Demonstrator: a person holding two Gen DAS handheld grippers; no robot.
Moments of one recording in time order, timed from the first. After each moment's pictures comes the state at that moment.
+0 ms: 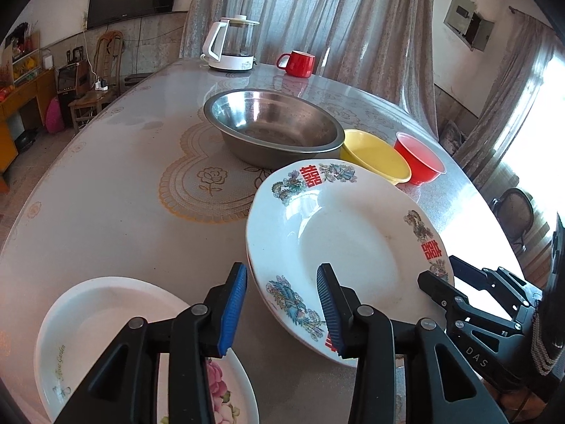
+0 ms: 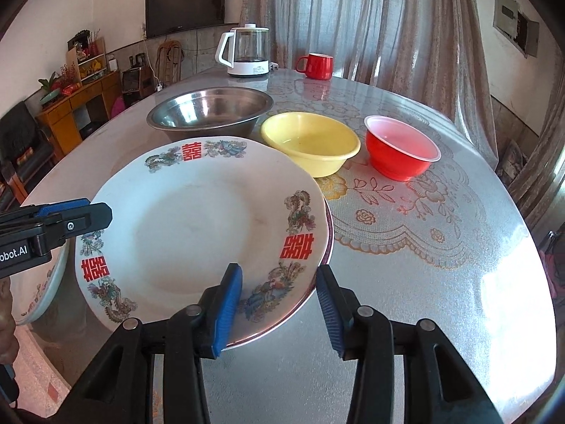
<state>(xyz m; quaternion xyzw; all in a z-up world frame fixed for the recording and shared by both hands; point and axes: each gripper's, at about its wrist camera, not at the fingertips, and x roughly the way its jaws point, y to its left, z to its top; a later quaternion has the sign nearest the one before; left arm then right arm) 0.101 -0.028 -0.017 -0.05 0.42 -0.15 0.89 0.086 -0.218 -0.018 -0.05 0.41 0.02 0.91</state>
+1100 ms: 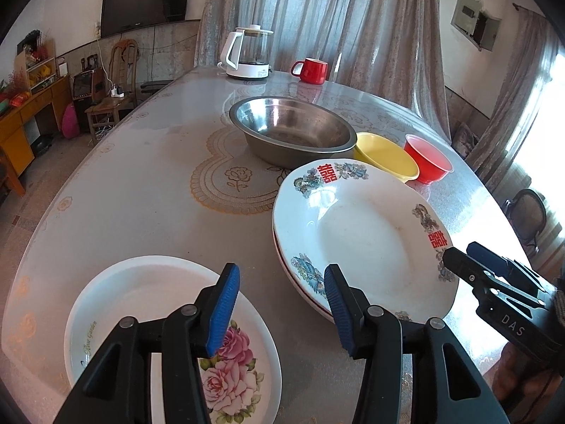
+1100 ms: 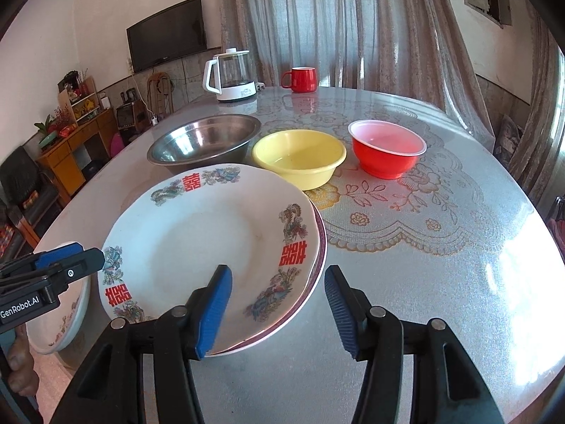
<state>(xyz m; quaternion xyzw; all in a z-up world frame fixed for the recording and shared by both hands) 0.078 -0.015 -0.008 -0.04 0.41 -0.12 0.90 0.070 -0.229 -0.001 0.03 0.37 0.02 0.93</state>
